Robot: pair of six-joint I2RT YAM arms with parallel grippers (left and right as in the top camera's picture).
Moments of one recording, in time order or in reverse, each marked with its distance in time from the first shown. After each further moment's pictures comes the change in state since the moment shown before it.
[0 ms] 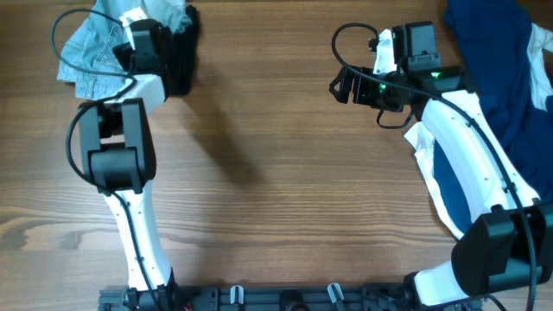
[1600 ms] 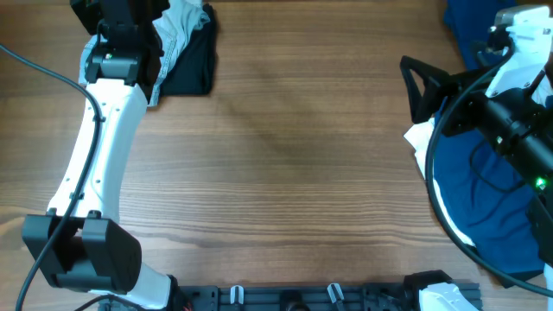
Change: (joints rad) left arm -0.126 -0.693 0.001 -0.503 -0.170 0.018; right arm 0.000 -0.550 0.388 -0.233 0.131 -0.248
